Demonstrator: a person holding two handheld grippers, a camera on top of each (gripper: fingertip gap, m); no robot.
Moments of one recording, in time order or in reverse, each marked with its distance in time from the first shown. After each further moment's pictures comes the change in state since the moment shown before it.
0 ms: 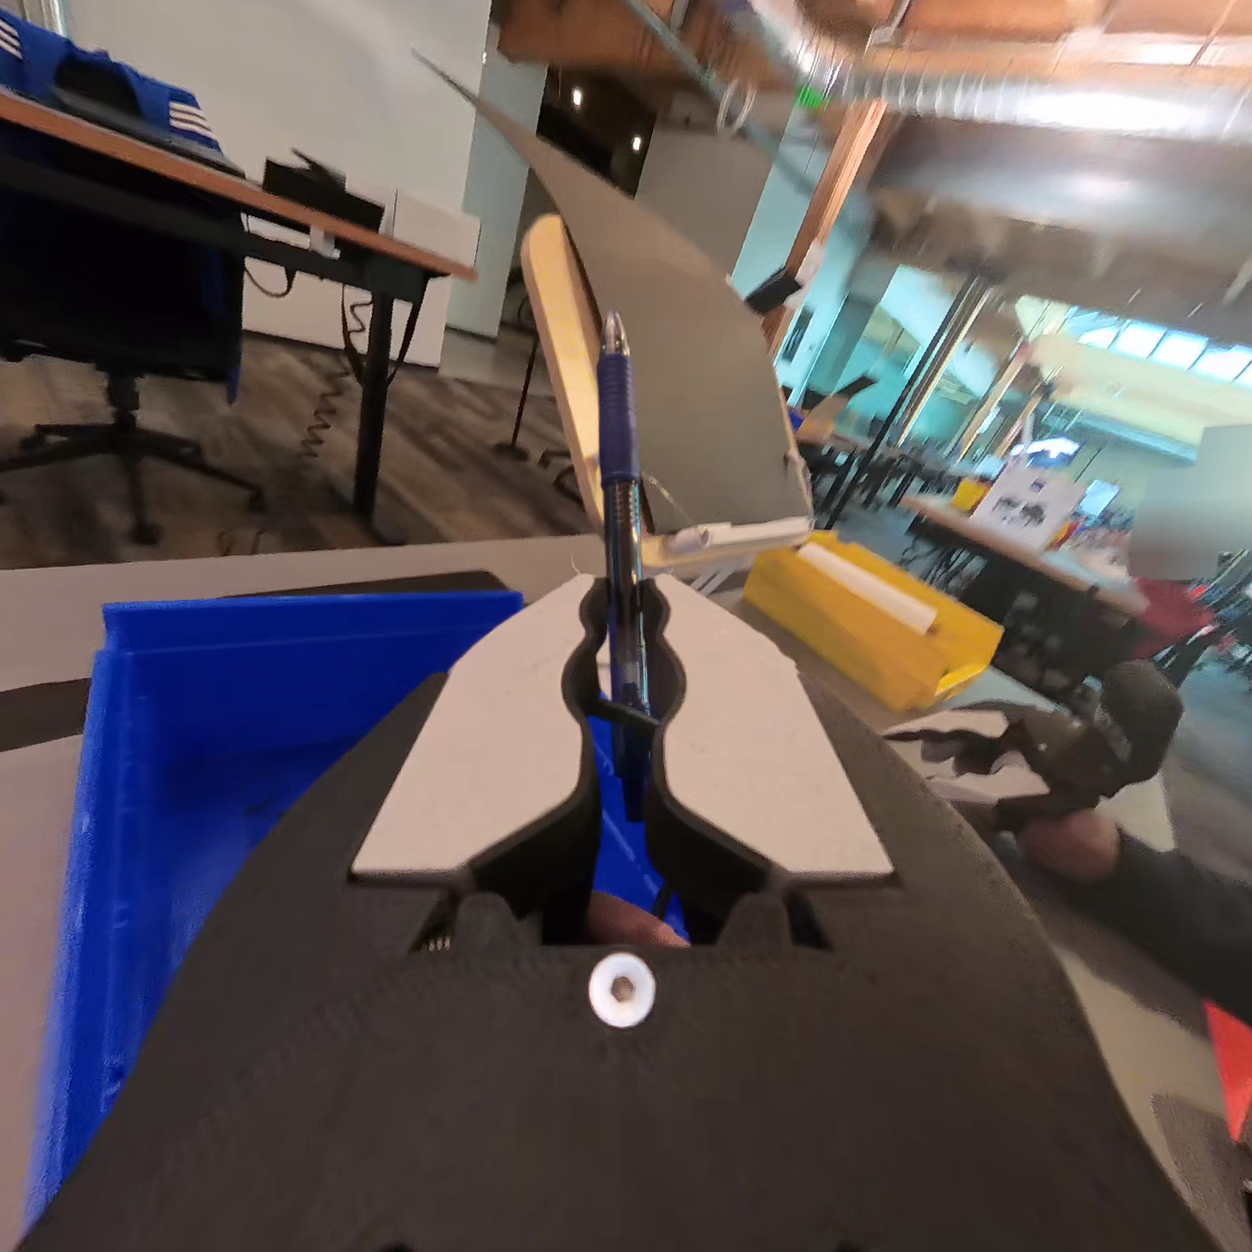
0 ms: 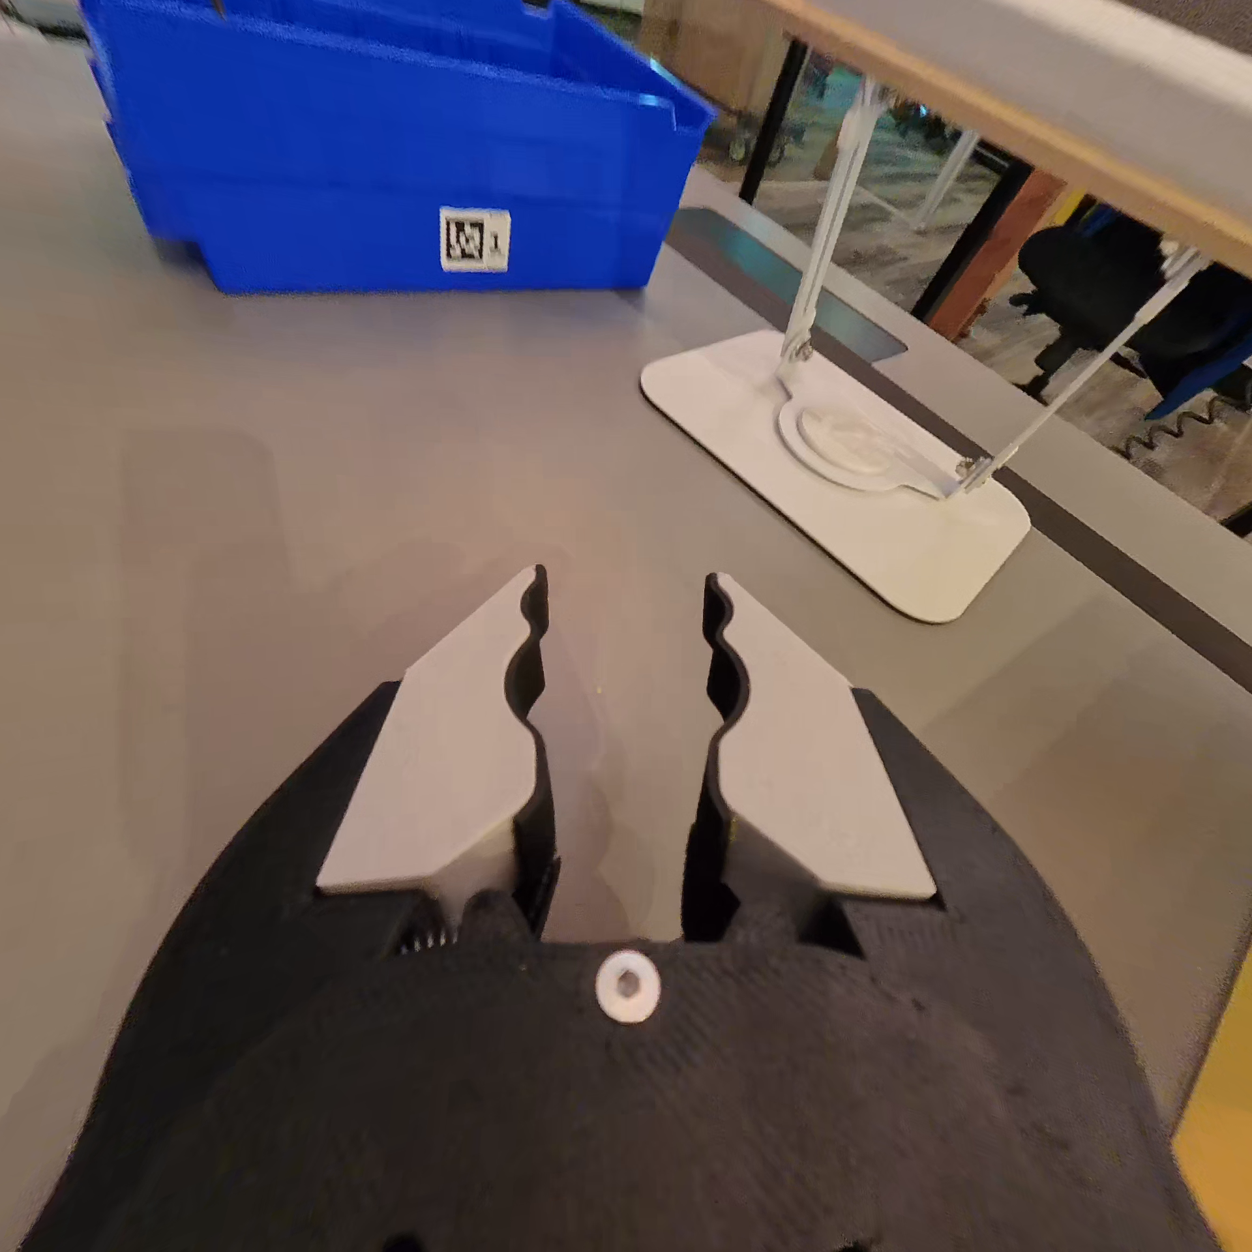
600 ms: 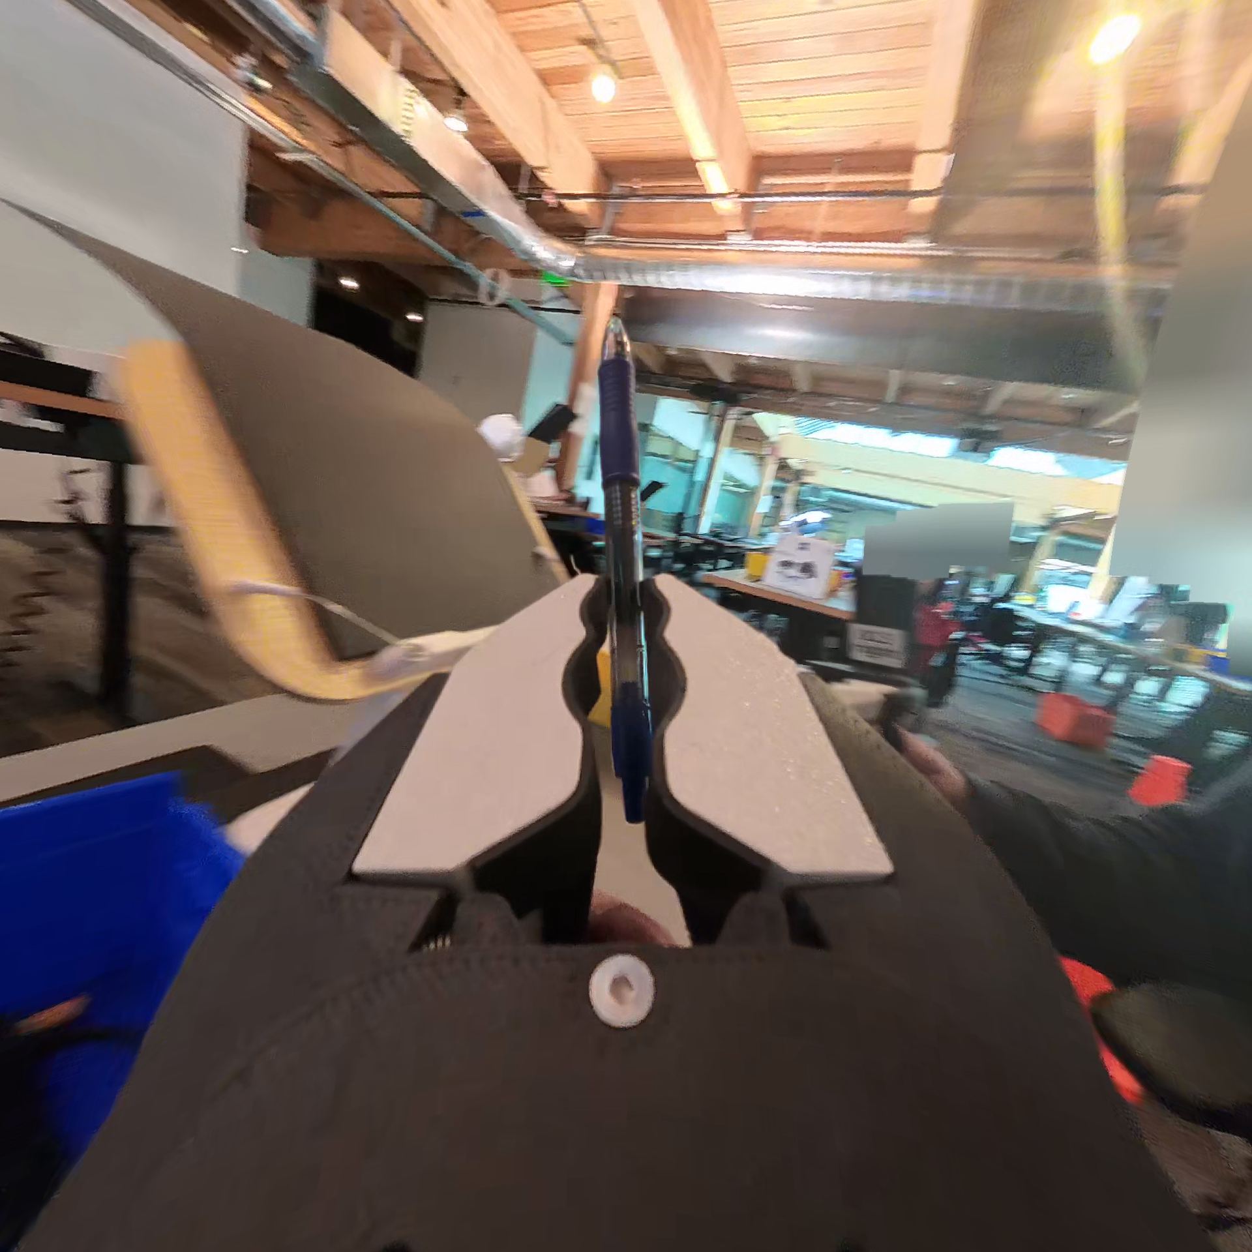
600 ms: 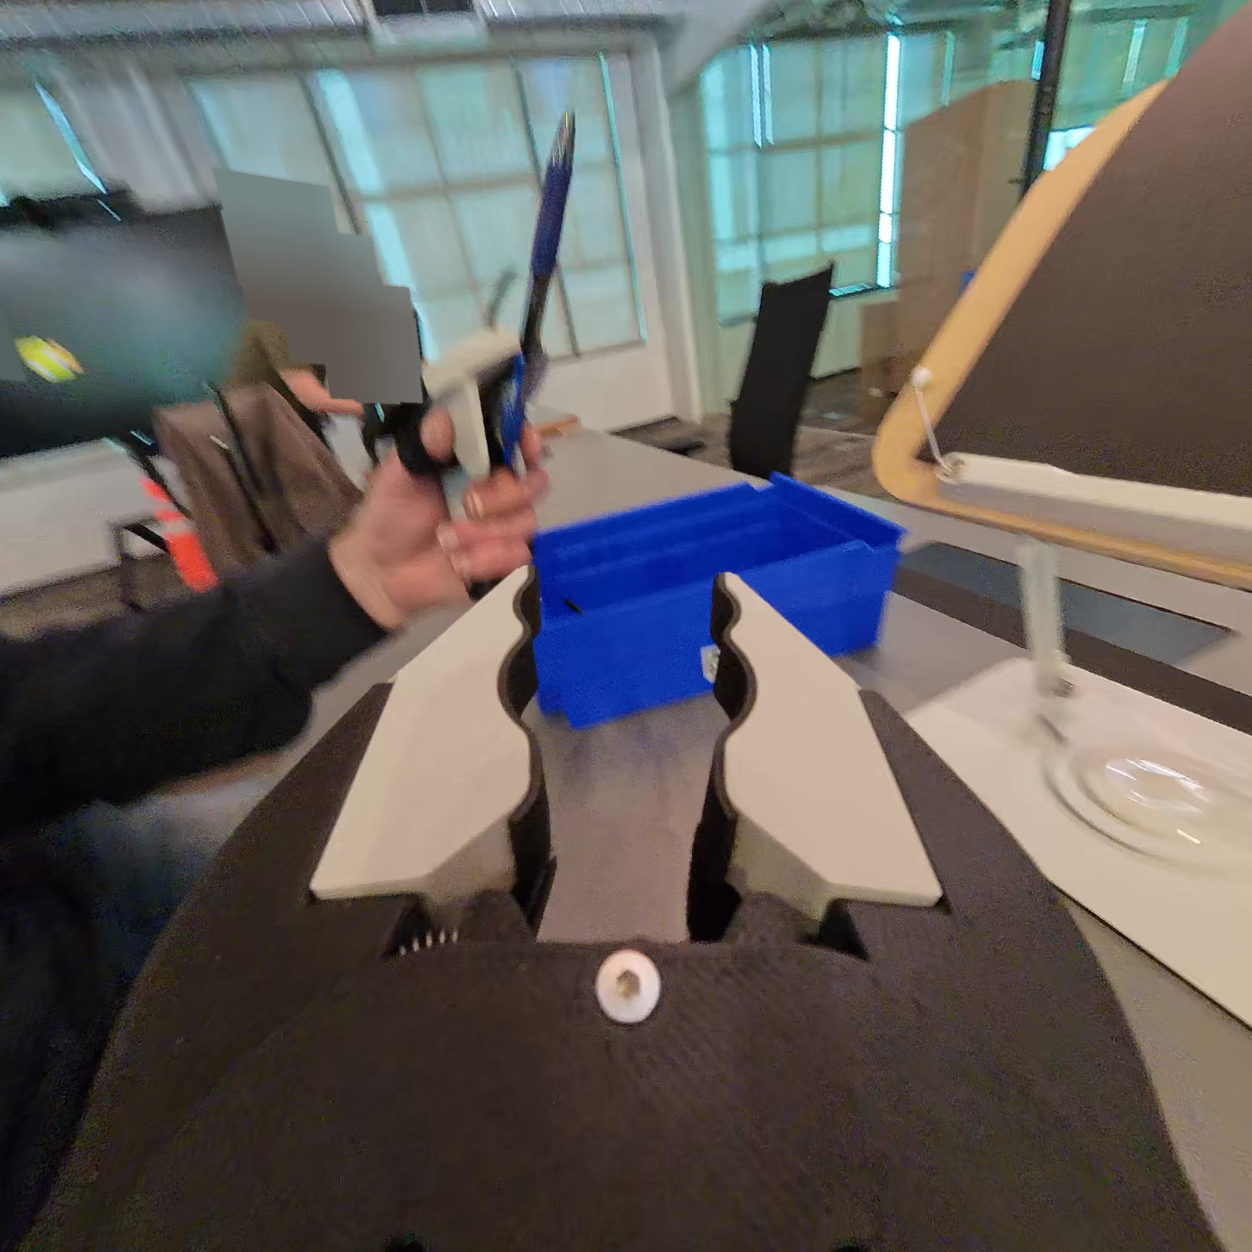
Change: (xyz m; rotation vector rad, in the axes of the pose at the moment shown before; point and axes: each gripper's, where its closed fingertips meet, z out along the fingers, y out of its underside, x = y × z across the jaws) left arm 0.133 0.001 0.029 0.201 0.346 0.044; right arm -0.030 -0.166 -0.015 0.461 -0.405 0.378
